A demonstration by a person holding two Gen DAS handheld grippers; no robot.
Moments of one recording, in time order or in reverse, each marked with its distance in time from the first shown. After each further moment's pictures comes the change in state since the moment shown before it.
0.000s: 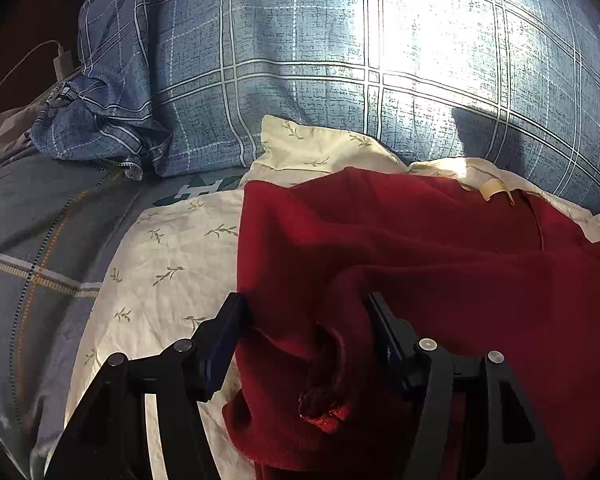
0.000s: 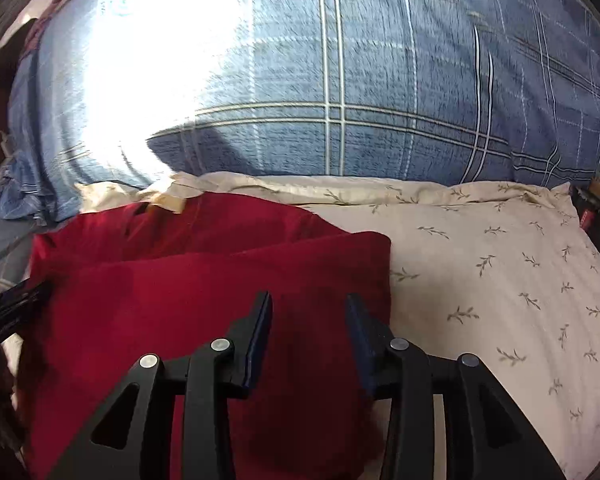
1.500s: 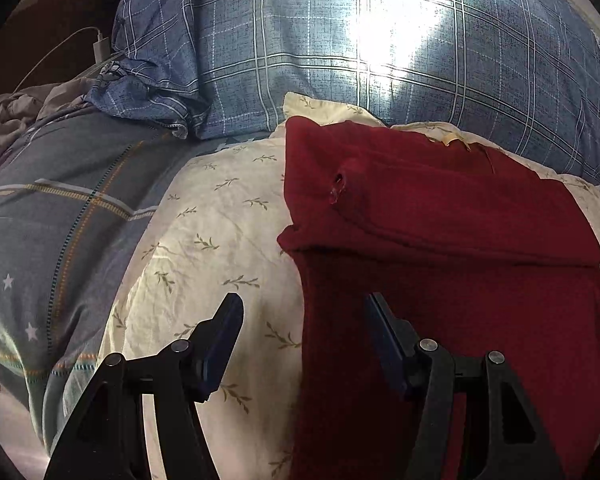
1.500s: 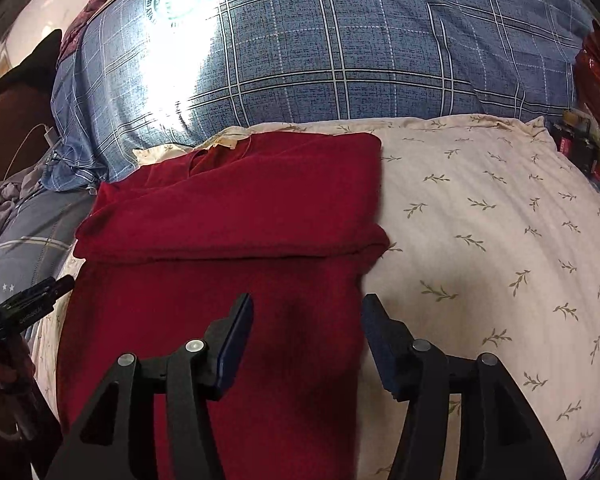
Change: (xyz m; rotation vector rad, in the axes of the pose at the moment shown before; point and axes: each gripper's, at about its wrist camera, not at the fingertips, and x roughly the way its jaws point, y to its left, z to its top) left arm -0.109 0.024 -0.081 0.012 0.010 -0.015; right arm -0.076 0.004 -0.083 0.065 0.038 0.085
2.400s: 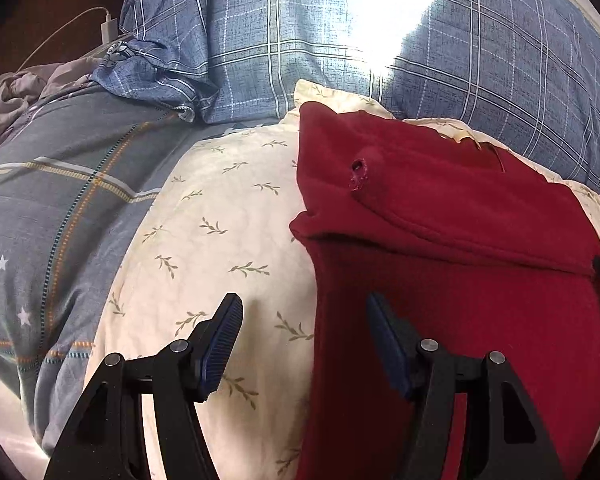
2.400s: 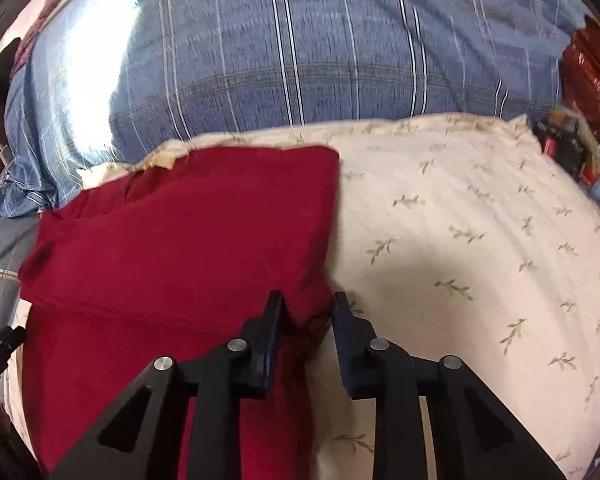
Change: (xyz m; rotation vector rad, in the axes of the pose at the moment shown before) left arm 0.012 0.012 0.000 -0.040 0.031 -0.005; right arm 0.039 -0.024 0.031 0.040 -0.014 -0.128
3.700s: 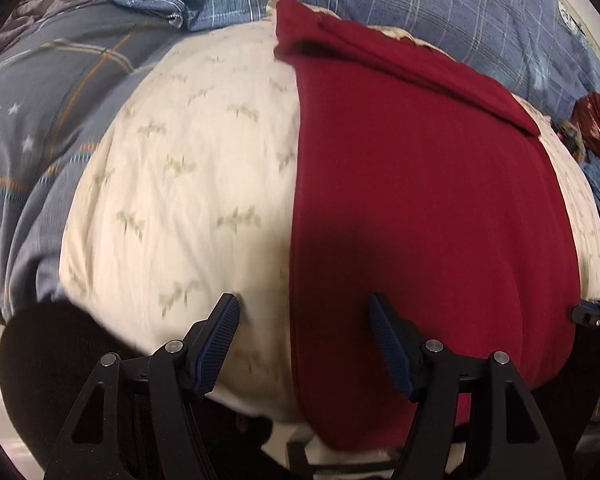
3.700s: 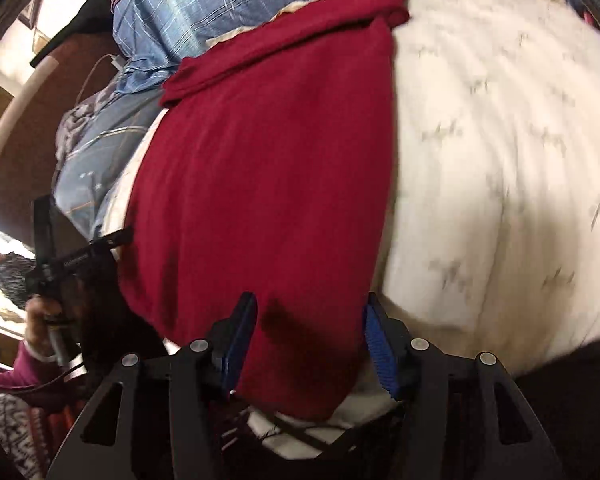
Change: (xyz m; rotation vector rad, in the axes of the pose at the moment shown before) left arm -0.073 0.036 -0.119 0.044 0.221 -0.181; right arm -0.088 -0.015 -0.172 -0.051 0.351 0.456
